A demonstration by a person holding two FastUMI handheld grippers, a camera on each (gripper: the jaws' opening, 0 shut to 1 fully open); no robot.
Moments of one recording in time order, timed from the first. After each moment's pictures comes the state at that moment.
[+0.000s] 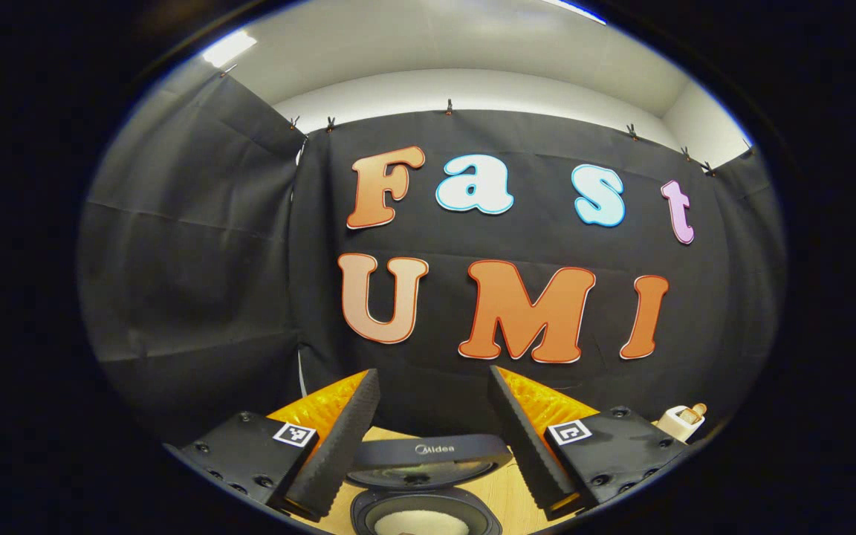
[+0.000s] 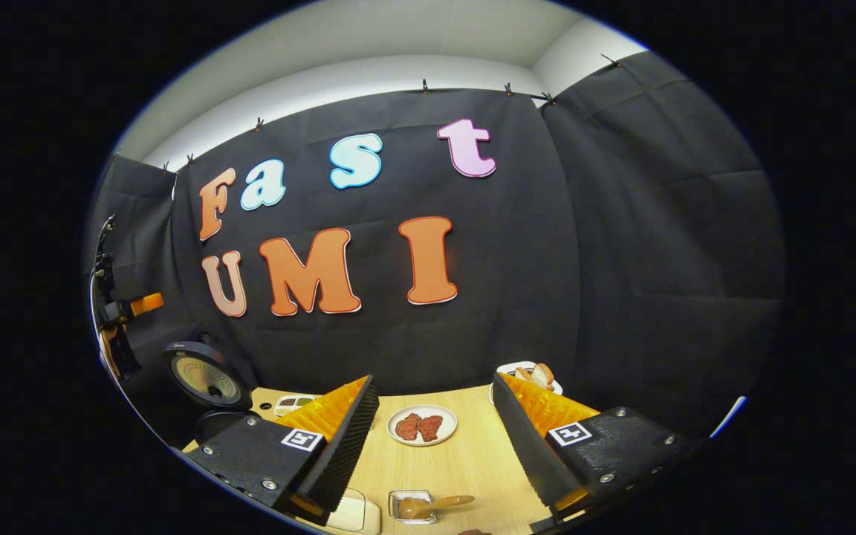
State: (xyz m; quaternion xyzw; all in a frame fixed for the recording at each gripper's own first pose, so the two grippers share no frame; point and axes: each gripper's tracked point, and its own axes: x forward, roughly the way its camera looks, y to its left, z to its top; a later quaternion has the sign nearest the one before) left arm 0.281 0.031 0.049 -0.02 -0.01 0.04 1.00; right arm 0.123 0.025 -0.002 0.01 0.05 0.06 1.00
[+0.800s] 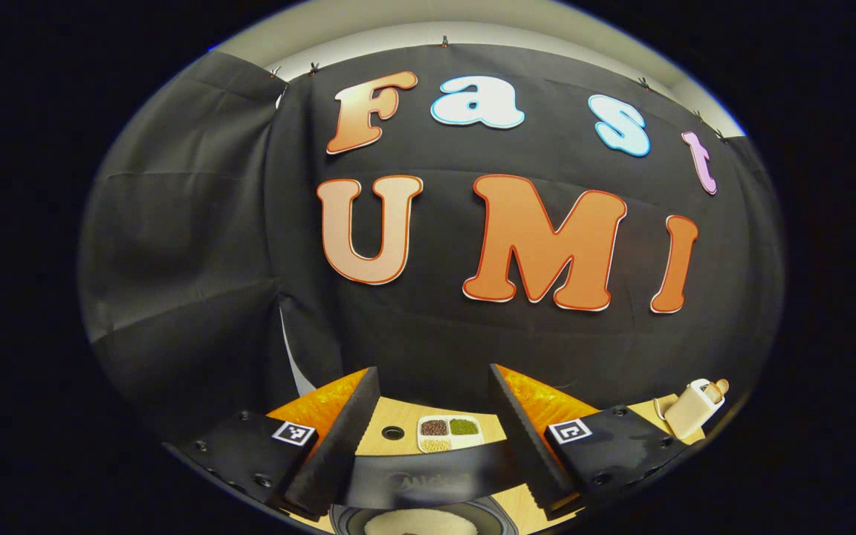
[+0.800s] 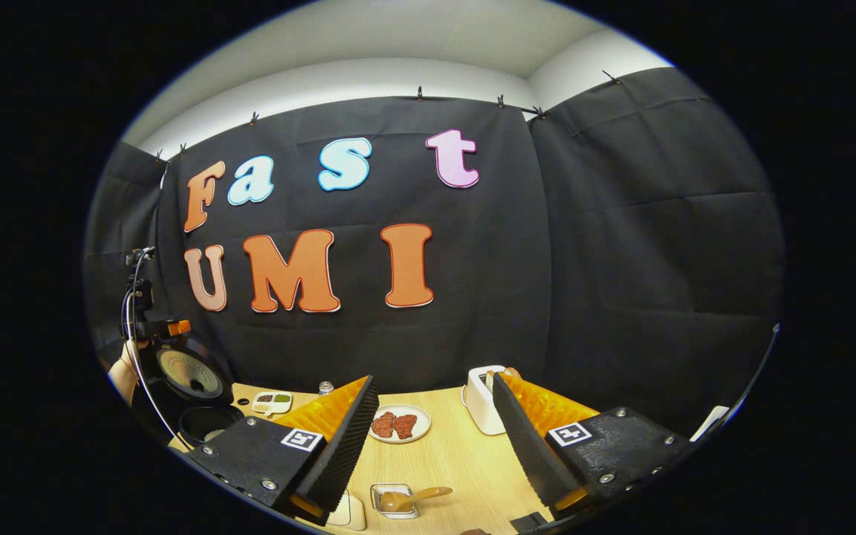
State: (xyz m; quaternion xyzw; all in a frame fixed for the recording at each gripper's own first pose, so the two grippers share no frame) left arm 0.365 0.030 -0.065 0.00 0.09 0.04 1.00; right arm 0.097 0.009 0.005 0.00 0.05 0.02 1.00
